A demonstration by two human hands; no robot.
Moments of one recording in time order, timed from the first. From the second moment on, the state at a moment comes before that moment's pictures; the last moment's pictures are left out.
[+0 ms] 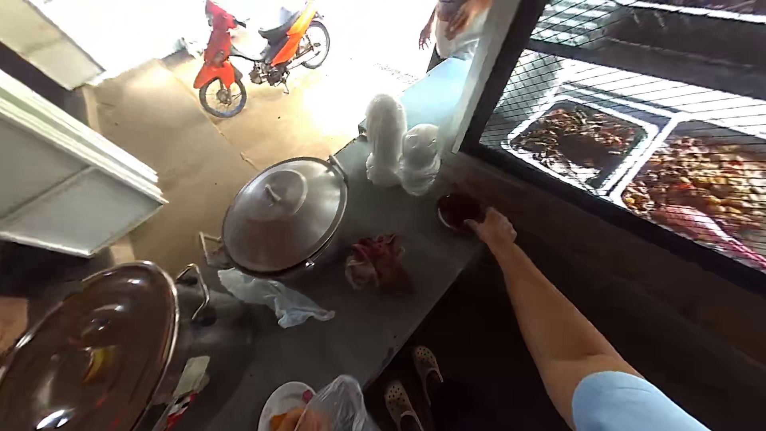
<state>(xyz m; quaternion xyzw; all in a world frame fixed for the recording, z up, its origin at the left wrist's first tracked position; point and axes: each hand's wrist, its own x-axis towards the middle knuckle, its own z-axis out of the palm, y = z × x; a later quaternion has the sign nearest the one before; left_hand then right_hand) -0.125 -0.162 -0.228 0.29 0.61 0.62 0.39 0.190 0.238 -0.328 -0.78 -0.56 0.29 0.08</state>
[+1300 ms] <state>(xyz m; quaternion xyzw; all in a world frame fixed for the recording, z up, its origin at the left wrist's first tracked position) -0.013 -0.008 -0.325 0.79 0.40 0.42 0.19 0.233 0.009 -0.285 -0.57 -0.51 0.59 0.26</state>
